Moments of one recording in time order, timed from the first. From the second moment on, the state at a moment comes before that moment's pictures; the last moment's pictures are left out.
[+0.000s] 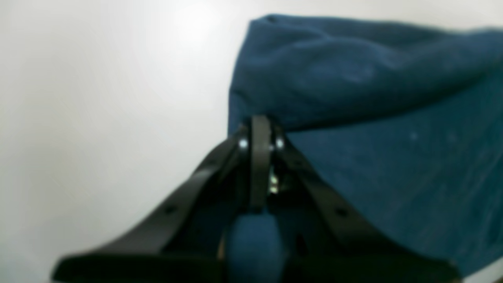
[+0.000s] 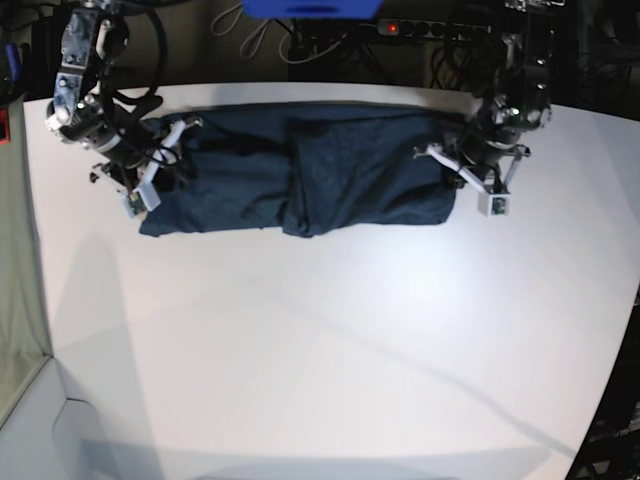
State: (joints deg) left arm 15.9 -13.0 -0.3 94.3 -23.5 -1.0 37.4; right arm -15.4 6.8 17.8 102.0 14.4 39.6 -46.9
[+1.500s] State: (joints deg) left arm 23.0 -12.8 -6.2 108.8 -23.1 -0.8 39.5; right arm -10.4 5.1 26.8 89.1 16.6 39.7 -47.9
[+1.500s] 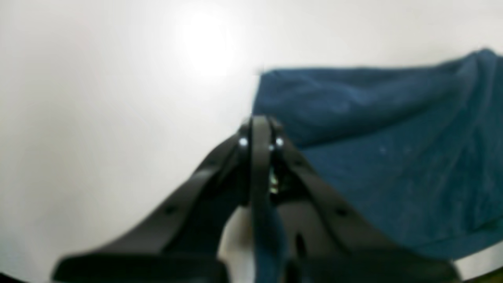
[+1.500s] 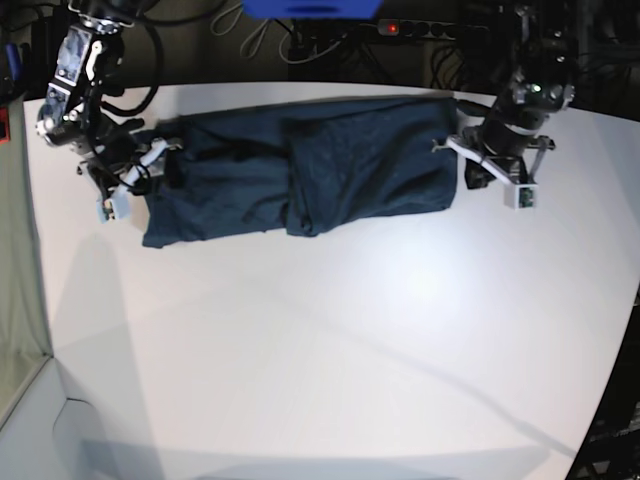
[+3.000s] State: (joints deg) left arm 18.7 -10.5 -9.5 90.7 -24.0 -1.1 32.2; right arm -15.2 1.9 17.5 101.5 13.4 39.4 -50.9
